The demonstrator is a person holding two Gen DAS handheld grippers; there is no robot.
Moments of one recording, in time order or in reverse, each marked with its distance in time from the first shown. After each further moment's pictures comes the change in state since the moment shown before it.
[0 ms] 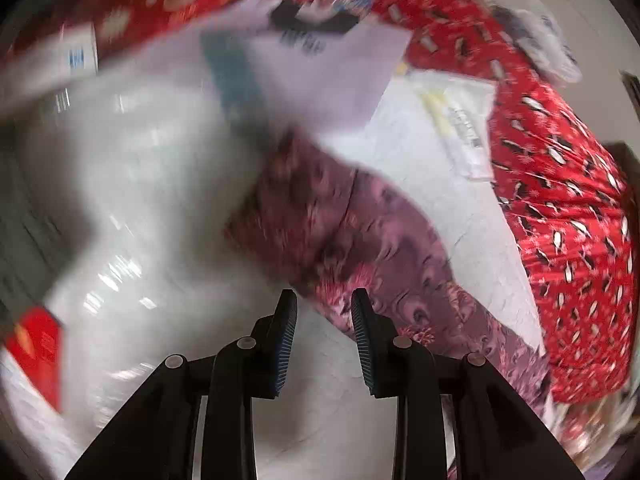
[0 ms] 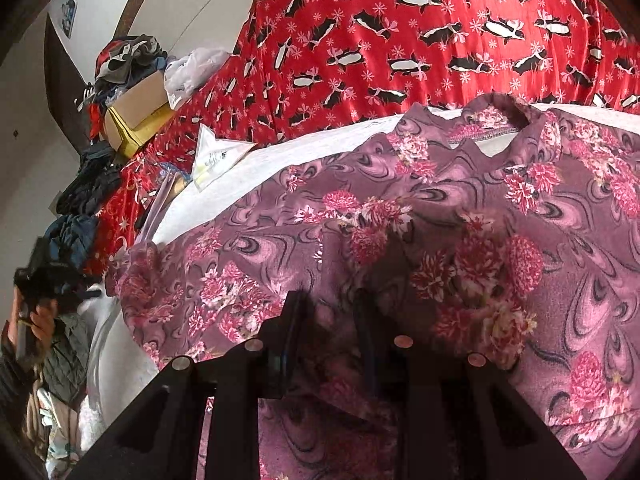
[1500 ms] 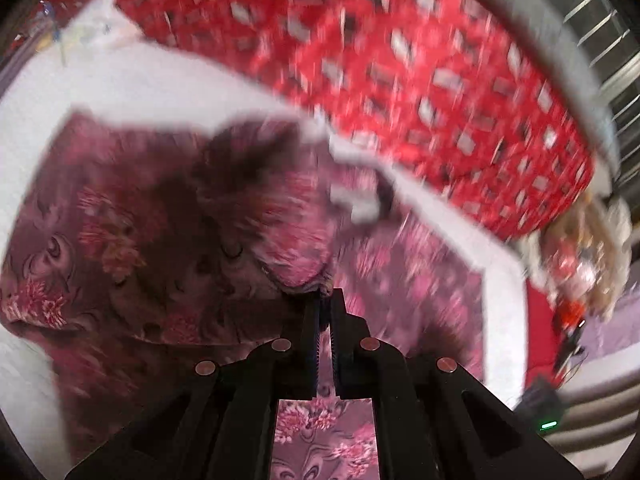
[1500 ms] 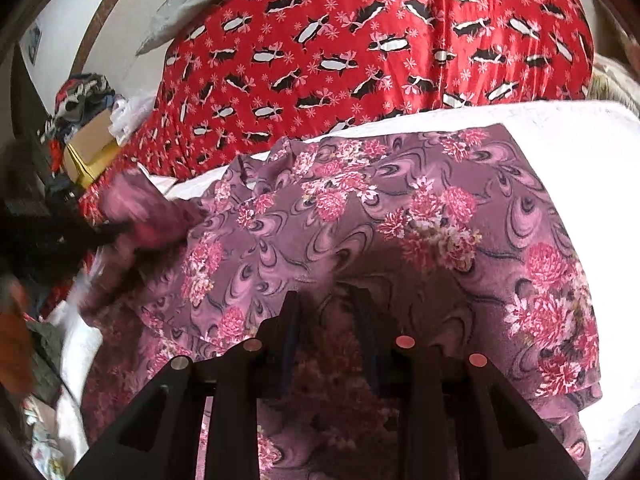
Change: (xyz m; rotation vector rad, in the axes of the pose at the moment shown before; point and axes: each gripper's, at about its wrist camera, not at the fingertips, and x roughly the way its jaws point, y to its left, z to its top) left arm 0.067 -0.311 -0.308 0.573 0.175 -0.212; right arm -0.110 -0.135 -0.004 0.079 -0.060 -0.155
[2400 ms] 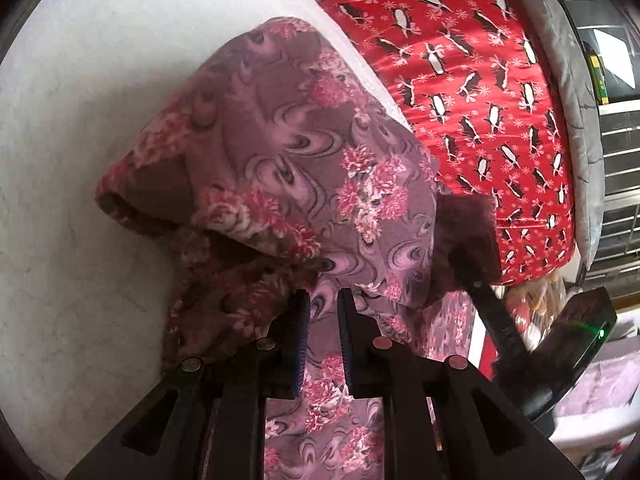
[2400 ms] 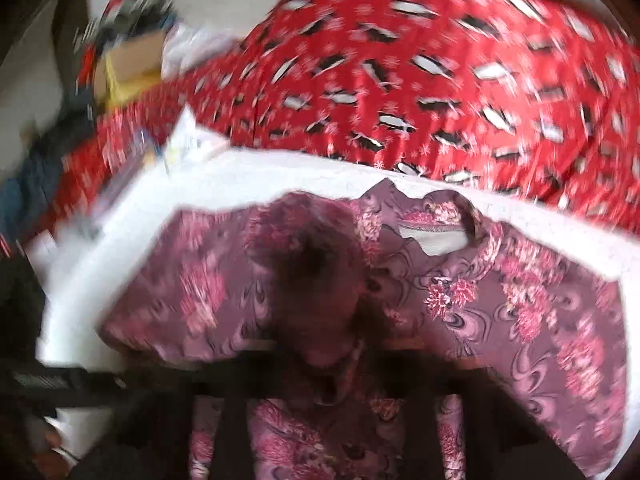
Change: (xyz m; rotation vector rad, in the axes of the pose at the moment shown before) left arm -0.004 0.158 -0.004 -0.347 -0.017 -0.192; right arm 0.051 0.157 0.043 -0.253 0.055 -0.024
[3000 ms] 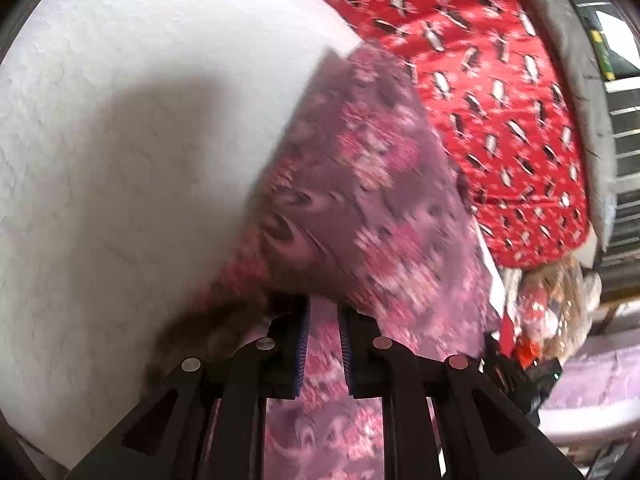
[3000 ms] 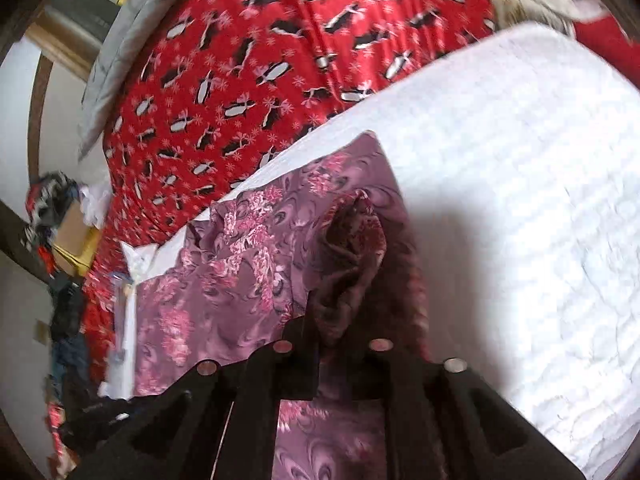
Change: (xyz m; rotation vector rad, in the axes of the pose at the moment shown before) left arm -0.018 -0.010 -0.040 0.045 0.038 0.047; right arm -0.095 -0.225 -0.093 0.610 -0.024 0.038
